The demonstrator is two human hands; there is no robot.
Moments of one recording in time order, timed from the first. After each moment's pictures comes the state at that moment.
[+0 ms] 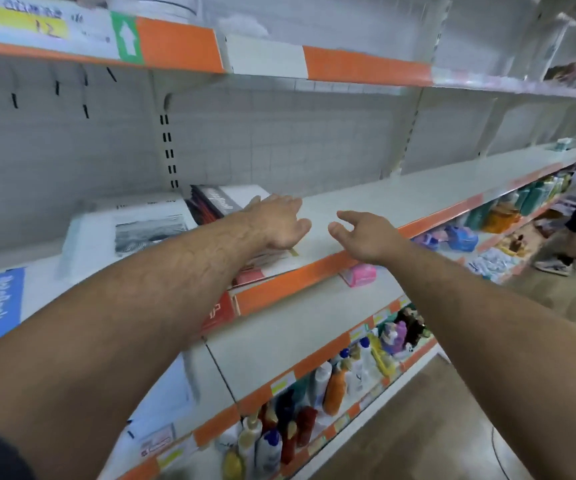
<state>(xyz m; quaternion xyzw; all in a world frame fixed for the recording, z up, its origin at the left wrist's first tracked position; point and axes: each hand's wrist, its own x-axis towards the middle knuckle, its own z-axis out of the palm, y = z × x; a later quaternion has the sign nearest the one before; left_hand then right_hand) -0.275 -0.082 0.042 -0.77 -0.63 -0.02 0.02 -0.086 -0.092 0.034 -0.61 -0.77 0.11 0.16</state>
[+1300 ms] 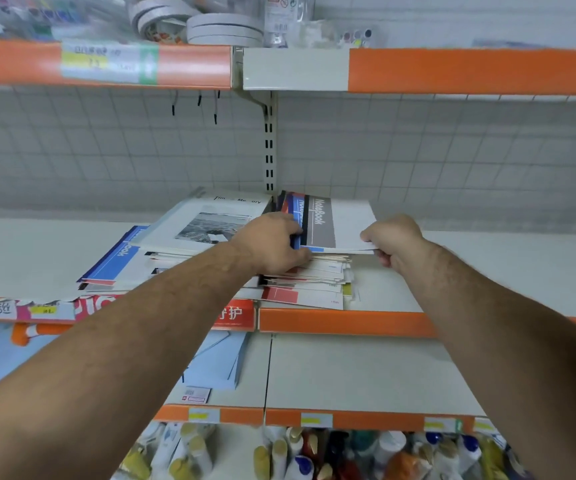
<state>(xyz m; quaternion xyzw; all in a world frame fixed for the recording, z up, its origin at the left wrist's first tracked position) -0.291 -0.097 0.036 -0.56 -0.82 -0.10 0.03 -0.144 0.071 0.025 -0.52 -0.67 0.47 0.26</state>
